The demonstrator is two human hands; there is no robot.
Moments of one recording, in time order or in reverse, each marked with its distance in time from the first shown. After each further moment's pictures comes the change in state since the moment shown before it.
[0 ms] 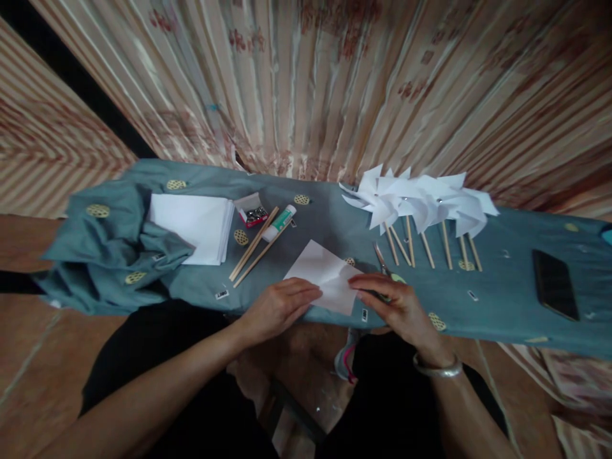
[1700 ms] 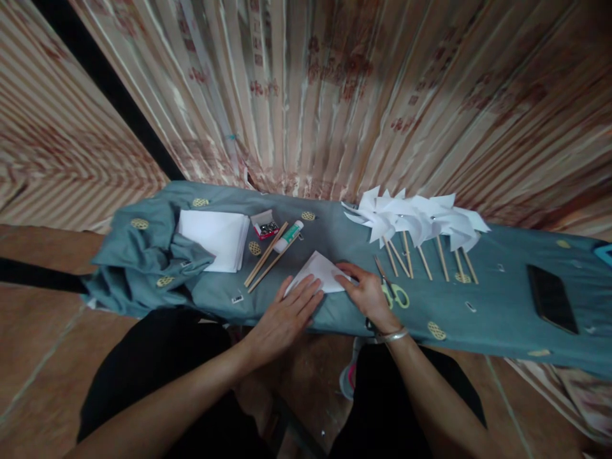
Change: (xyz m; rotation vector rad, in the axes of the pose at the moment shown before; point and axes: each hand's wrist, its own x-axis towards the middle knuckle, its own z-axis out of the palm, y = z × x) left_hand -0.023 0.016 0.008 0.583 -0.116 -0.042; right_hand 0.044 0.015 0.048 -0.027 0.164 0.170
